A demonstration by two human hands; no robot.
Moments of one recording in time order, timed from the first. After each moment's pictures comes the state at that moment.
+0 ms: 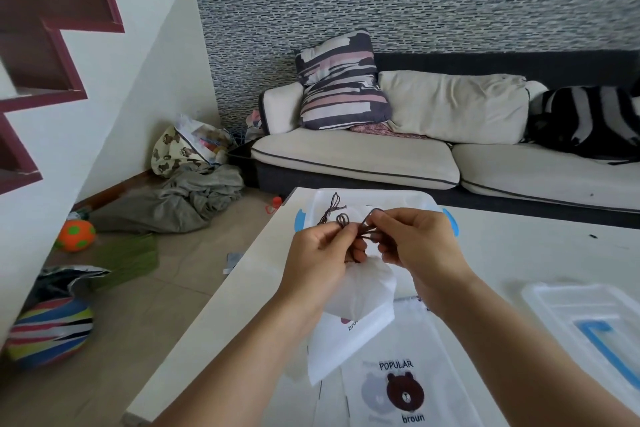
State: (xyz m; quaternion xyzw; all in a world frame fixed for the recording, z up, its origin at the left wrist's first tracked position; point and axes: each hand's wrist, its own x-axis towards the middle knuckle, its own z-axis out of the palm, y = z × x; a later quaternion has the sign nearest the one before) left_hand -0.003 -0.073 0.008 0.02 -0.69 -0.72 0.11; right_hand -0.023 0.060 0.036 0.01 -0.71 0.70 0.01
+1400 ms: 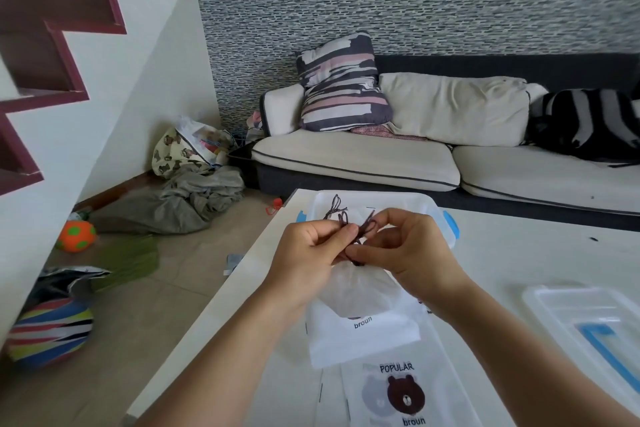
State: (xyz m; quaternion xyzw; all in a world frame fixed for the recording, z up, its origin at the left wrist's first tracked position) left_hand -0.007 -0.093 0.008 -0.05 -0.71 -0.69 0.09; right_hand -0.022 0.066 0.026 0.16 -0.73 0.66 -0.01
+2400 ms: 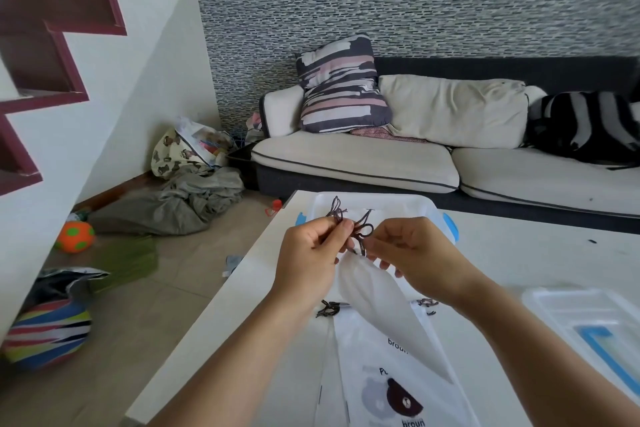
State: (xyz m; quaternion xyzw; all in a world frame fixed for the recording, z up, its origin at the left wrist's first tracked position) left_hand -0.008 -0.087 0.007 -0.02 -0.73 -0.66 0.18; right_hand -0.032 0.080 0.030 0.19 -0.84 0.51 -0.02
